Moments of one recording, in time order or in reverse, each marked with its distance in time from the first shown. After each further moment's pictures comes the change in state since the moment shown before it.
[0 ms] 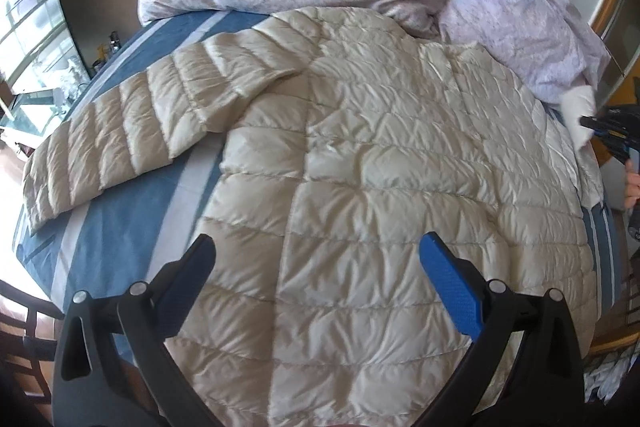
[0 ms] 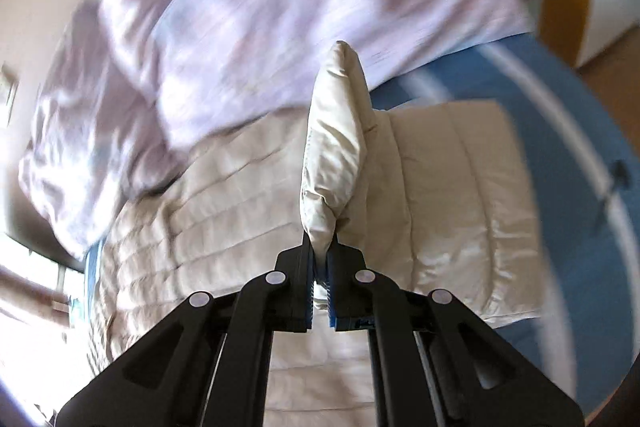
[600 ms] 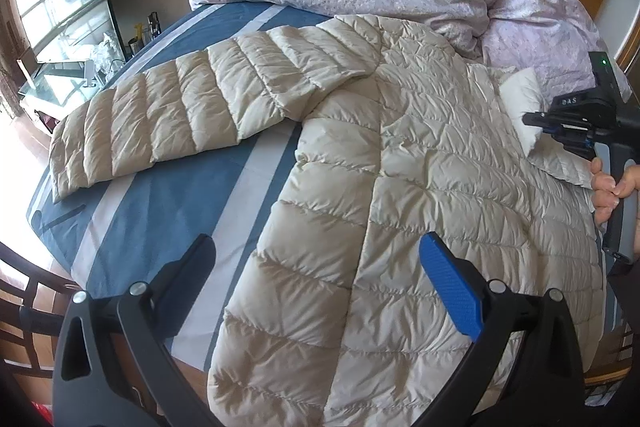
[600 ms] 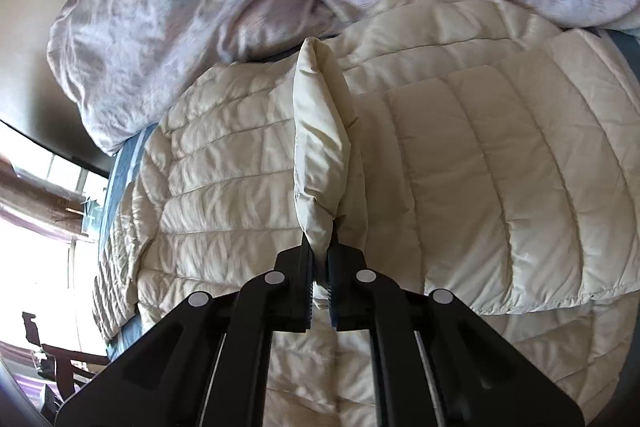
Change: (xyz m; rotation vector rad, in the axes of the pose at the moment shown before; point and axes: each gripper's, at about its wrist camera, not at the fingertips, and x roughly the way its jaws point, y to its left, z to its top) left arm -0.011 0.049 -0.013 -0.107 -0.021 0.050; right arm 0.079 0.158 -0.060 -0.196 0.221 0.109
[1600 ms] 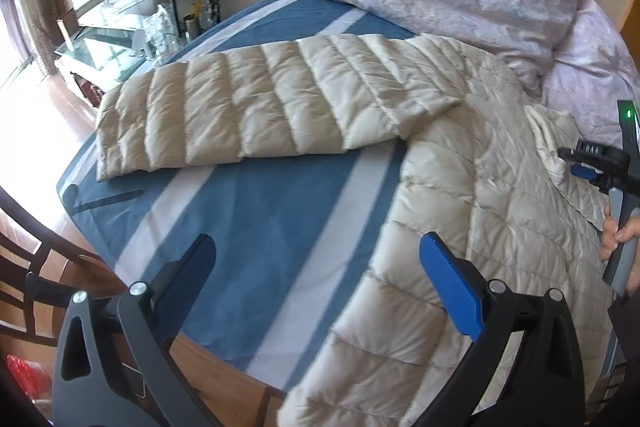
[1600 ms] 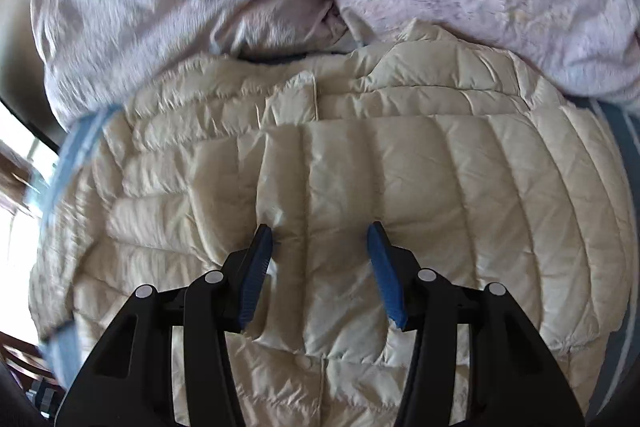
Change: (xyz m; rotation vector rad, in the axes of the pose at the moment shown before) left arm 0.002 0.076 0.007 -0.159 -0.006 0.103; right arm 0.034 0.029 0.003 -0.177 -0.078 -0.270
